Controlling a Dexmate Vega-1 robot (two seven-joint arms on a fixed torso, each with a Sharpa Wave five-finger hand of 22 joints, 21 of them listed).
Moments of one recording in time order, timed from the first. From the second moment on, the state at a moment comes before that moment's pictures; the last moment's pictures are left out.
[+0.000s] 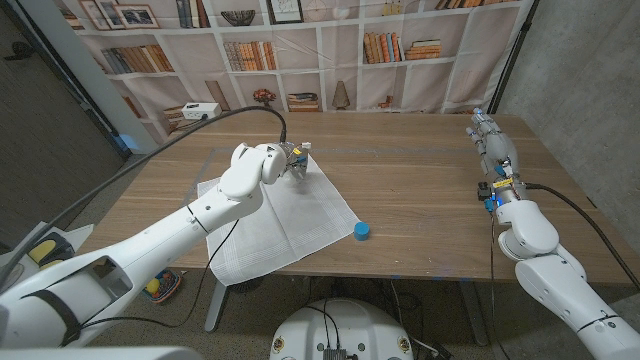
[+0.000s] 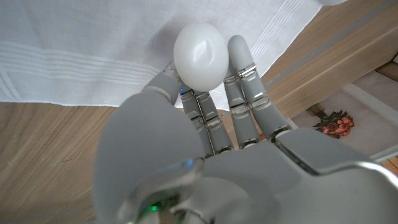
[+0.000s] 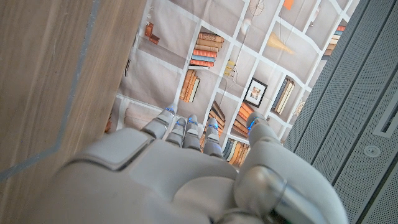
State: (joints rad) left arm 0.62 0.66 0.77 -1.91 1.05 0.53 -0.73; left_hand 1.14 0.03 0.50 -0.17 0.20 0.91 0.01 0.34 0.28 0.75 -0.10 0.74 0.54 0.85 0.04 0.66 0.66 0.76 -0.07 1.14 0.21; right arm -1.33 -0.59 -0.02 -1.84 0.46 0.36 -0.23; right_hand 0.29 0.13 0.36 -0.12 0.17 0.15 -0.03 0.20 0.18 0.11 0.11 0.21 0.19 -0.03 0.04 0.20 0.18 0.15 0.01 0.20 0.17
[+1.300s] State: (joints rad) left arm 0.51 0.61 0.86 -1.78 1.18 0.39 -1.03; left_hand 0.92 0.06 0.38 -0.10 0.18 0.49 0.06 0.17 0.93 0.28 -0.07 0.42 0.43 0.40 -0.05 0.20 0.43 0.10 0.08 0.95 0.17; right arm -1.30 -0.59 -0.03 -1.84 0.45 0.34 -0.24; right_hand 0.29 0.13 0.36 -0.12 0.17 0.14 -0.02 0.20 0.18 0.11 0.11 0.21 0.19 -0.02 0.04 0.20 0.18 0.16 0.01 0.20 0.17
